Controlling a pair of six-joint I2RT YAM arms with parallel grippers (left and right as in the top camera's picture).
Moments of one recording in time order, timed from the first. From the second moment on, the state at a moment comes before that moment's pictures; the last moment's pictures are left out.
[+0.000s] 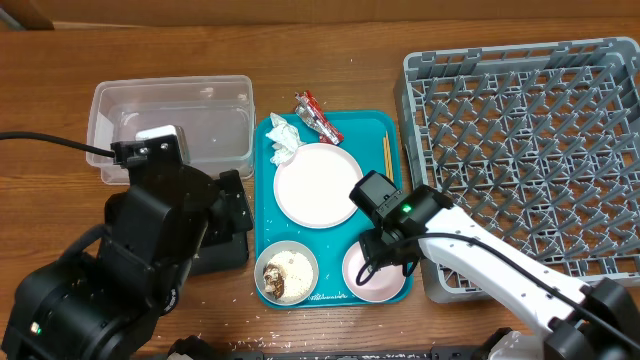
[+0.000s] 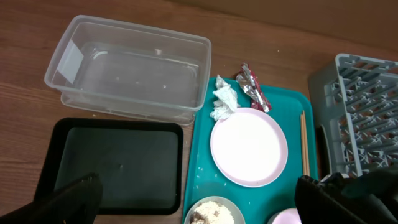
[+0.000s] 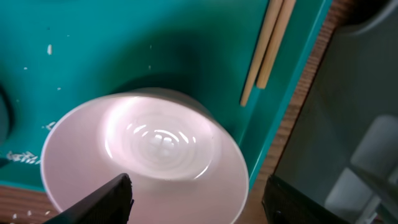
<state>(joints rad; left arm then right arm) -0.59 1.09 1.70 -1.45 -0.44 -0.66 0.72 1.54 1.02 -1.03 0.00 0.46</state>
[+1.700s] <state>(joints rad) -0.59 1.10 1.70 -1.49 -0.45 -0.68 0.07 1.68 1.36 -1.08 1.04 0.94</state>
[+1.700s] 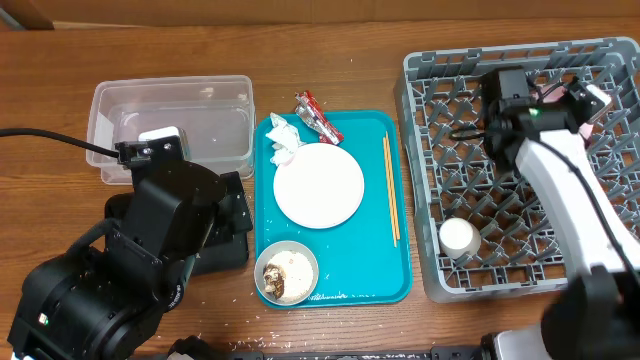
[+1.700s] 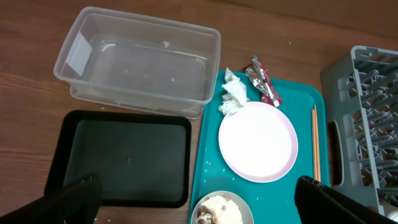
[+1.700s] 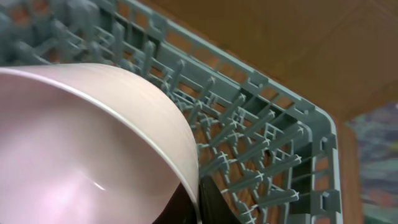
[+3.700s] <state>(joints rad) -0.59 1.10 1.70 -1.49 -0.45 -0.68 0.60 1.80 1.34 -0.90 -0.04 0.90</state>
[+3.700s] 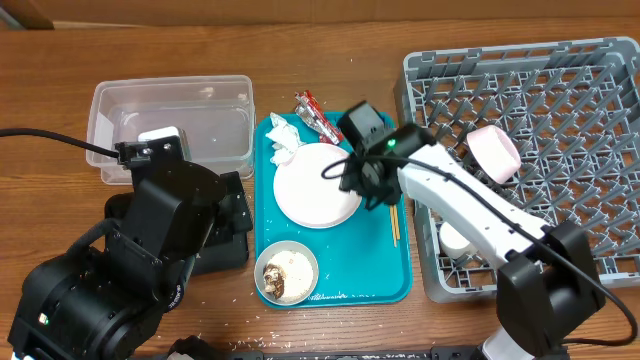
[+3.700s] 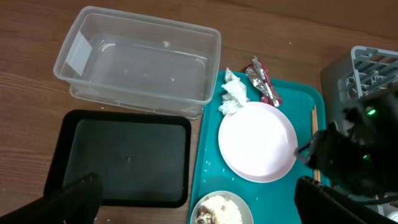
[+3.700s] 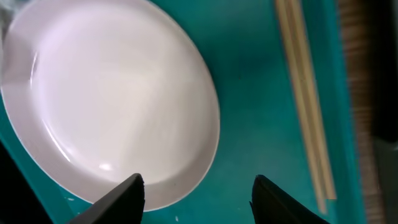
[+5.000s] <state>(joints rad) -0.59 1.10 1.70 -1.49 -0.45 -0.68 0.60 1.80 1.07 -0.60 -0.04 1.20</state>
